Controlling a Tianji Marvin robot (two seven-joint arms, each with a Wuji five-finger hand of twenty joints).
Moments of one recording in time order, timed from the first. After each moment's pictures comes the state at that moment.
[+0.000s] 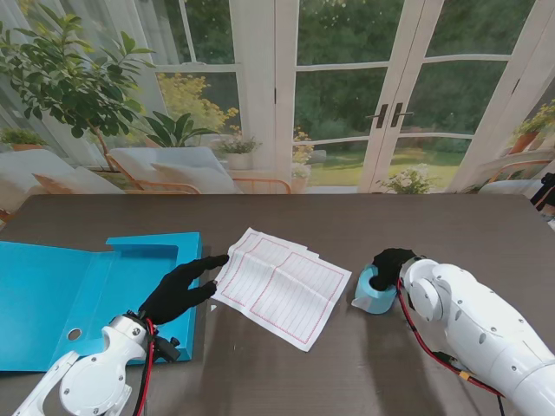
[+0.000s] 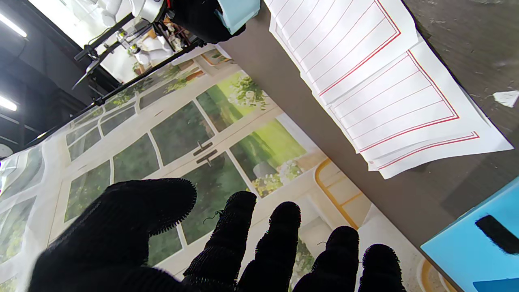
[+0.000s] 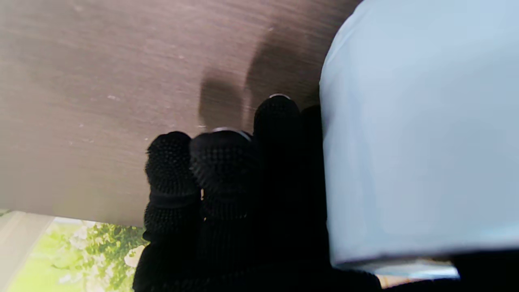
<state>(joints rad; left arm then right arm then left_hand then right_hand) 1.80 -1.11 -1.37 -1.78 0.26 -0.21 -0.04 -1.05 -1.02 0.85 -1.03 -0.87 0.00 0.17 0.57 -0.26 0.44 0.97 0.58 0.20 0.07 0.13 0.53 0.28 0.06 0.26 0.21 0.35 0.06 0.32 -0.03 0.31 0.17 0.59 0.30 -0.77 1.23 -0.40 0.89 -0.03 1.13 0.29 1.29 0.00 0.78 0.73 1.28 0.03 1.17 0.70 0.70 0.14 1.44 0.56</state>
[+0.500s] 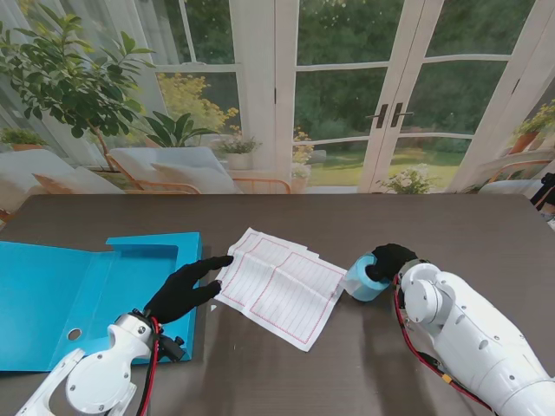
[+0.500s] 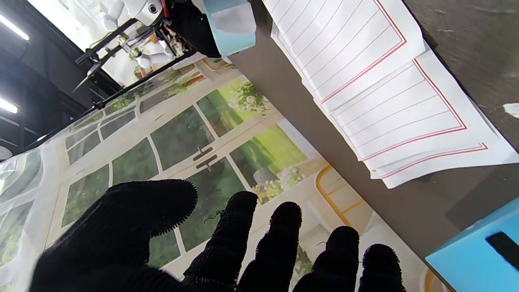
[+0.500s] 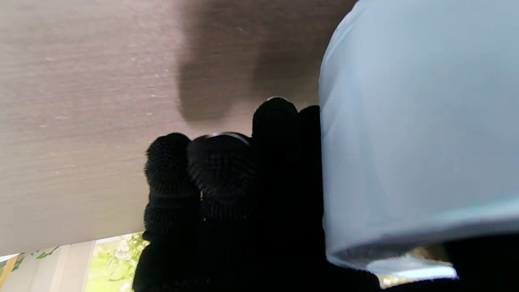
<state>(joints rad) 1.78 -1.11 -1.34 -1.76 0.25 -0.20 -0.04 -1.14 -1.08 1.00 -1.07 -0.70 0.09 0.07 0.57 -0.25 0.45 0.97 0.58 0.21 0.07 0.13 0.53 0.29 0.06 0.26 0.21 0.35 0.06 0.32 -0.03 0.31 0.17 0.59 0.30 -0.77 1.25 -0.41 0.89 -0.02 1.13 0.30 1.29 0.01 0.78 0.77 1.28 0.04 1.19 0.70 0.70 0.14 1.44 0.59</state>
